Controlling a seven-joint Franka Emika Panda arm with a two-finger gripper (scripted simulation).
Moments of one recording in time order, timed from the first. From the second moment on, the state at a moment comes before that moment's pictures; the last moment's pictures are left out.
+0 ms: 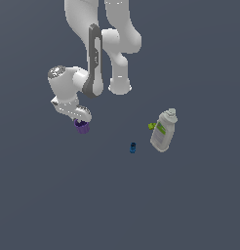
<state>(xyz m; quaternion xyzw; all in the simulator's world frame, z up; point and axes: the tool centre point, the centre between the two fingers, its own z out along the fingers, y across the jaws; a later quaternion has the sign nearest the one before) -0.158 -0.243 0.071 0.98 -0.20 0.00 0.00</state>
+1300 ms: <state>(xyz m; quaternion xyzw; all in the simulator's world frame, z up) -0.086 -0.150 0.232 0.98 -0.20 0.00 0.00</state>
